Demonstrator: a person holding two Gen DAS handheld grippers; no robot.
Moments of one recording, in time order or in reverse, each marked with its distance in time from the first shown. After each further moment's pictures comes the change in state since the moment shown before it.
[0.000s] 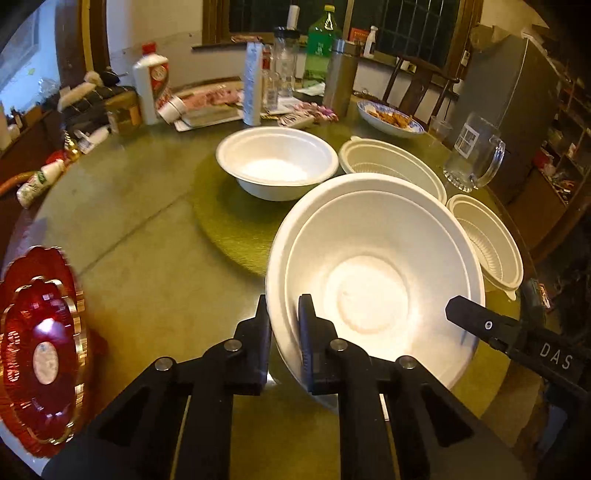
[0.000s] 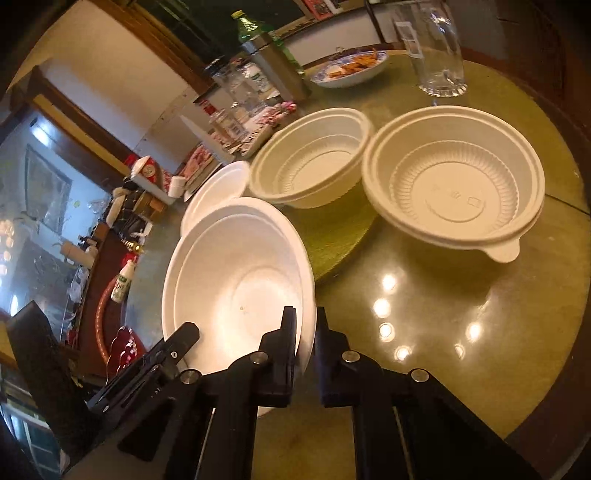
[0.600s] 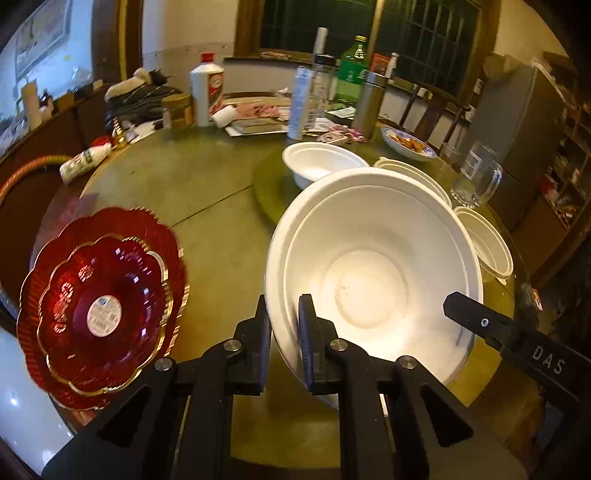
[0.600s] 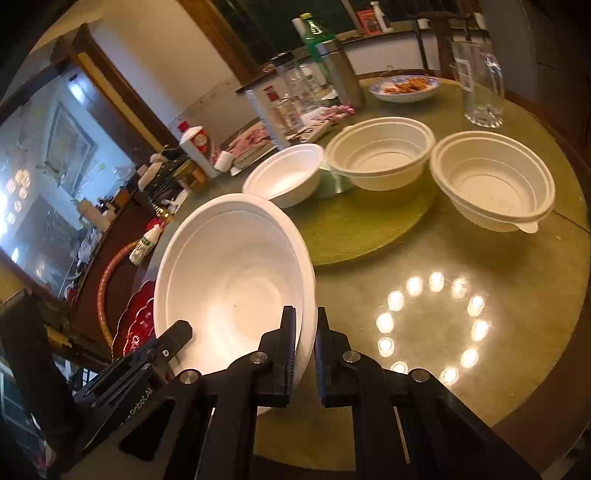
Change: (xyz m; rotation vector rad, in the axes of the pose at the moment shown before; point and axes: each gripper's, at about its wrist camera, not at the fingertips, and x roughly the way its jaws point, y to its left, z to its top) left arm -0.053 0.056 -0.034 -0.092 -0.064 0.016; right arm -0.026 0.065 -0.053 -0.171 -0.035 0.020
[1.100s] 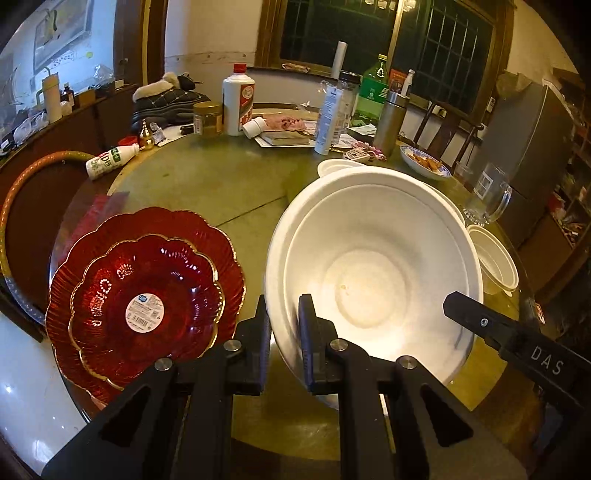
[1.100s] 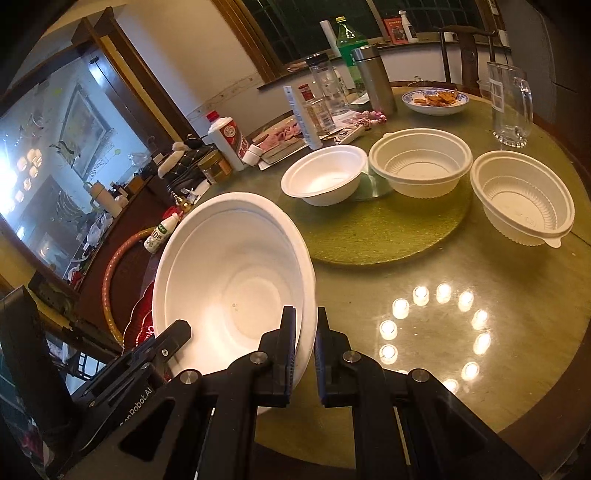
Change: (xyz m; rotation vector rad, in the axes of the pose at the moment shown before) left arm -0.021 0.031 -0.005 -0.043 -0.051 0.032; right arm 0.001 0.040 -0.005 -0.070 -0.008 0.020
